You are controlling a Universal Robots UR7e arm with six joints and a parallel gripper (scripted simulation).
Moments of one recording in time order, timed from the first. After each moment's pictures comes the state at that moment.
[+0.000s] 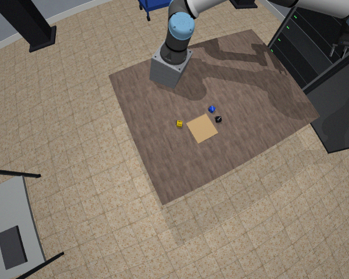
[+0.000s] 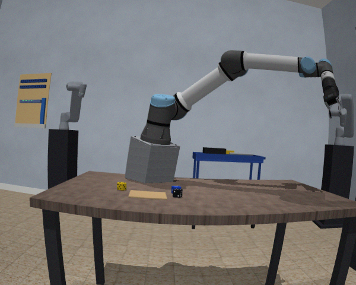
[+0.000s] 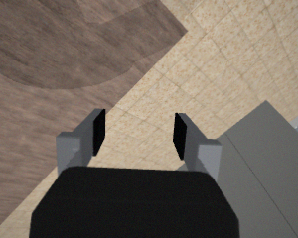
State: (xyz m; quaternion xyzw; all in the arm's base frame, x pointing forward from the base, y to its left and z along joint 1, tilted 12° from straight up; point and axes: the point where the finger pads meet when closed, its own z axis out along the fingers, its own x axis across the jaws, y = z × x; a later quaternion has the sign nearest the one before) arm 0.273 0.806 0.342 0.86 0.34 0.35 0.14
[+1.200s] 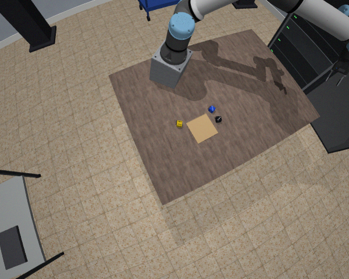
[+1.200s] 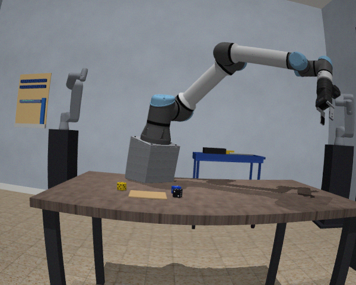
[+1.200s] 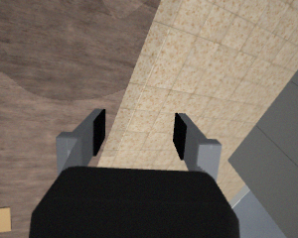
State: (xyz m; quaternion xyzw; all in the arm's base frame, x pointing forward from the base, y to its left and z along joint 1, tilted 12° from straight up) arm 0.408 0.718 0.305 0.93 0.16 0.30 0.12
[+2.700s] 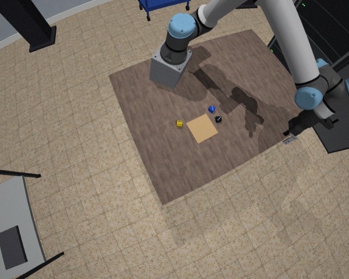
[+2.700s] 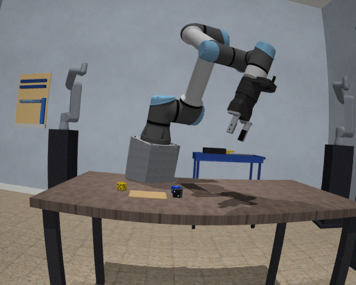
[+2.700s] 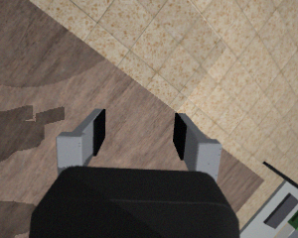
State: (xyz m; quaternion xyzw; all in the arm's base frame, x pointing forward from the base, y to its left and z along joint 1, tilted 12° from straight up) arm 0.610 0.347 0.189 0.90 -0.40 0.17 0.06
